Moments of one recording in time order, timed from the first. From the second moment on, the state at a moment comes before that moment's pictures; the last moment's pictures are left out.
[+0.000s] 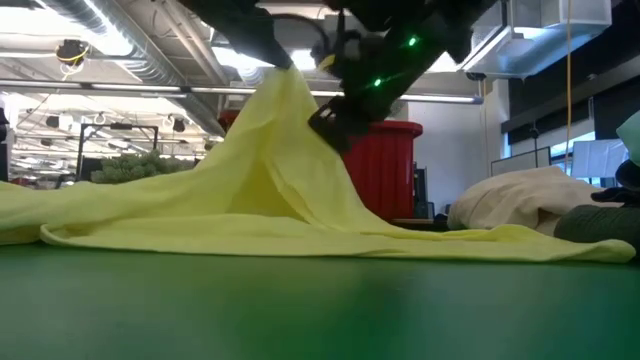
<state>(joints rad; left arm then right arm) 0.17 1.28 1.02 -0.15 -0.44 0.39 0.14 1.90 1.22 -0.08 1.06 -0.06</state>
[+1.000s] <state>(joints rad) 0.16 1.28 1.02 -0.15 -0.43 0.38 0.10 1.98 1.22 0.25 0.78 -0.07</state>
